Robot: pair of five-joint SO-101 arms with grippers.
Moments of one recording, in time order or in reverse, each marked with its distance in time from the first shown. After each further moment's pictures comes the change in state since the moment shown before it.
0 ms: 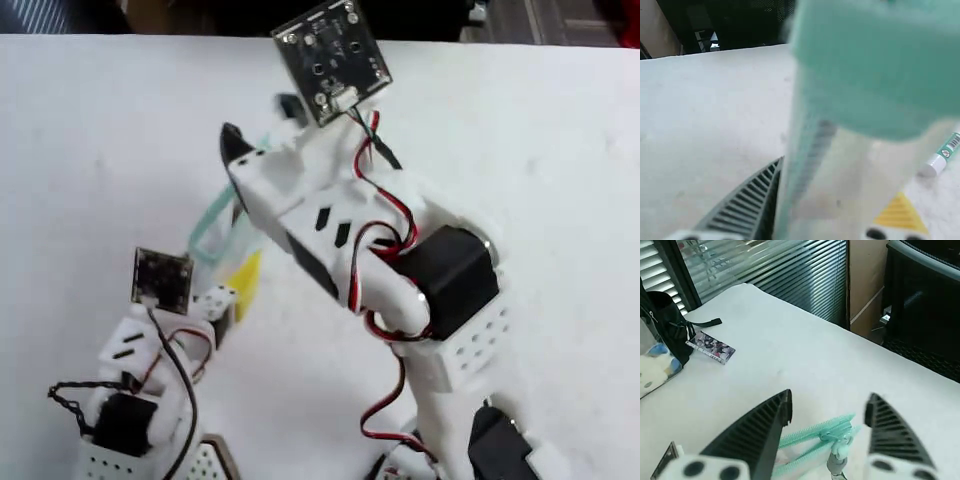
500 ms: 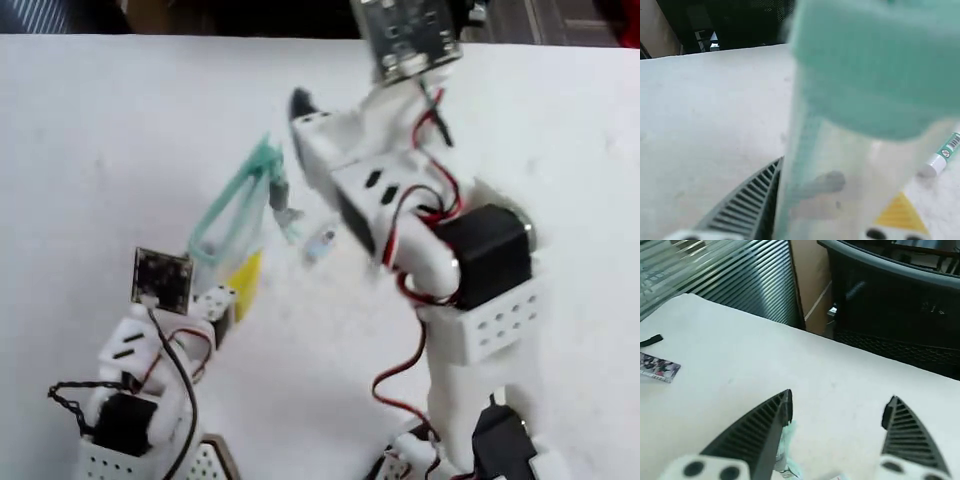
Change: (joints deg) left arm 0.0 0.0 0.0 0.0 0.0; right arm 14.2 -0.1 0.0 0.4 0.0
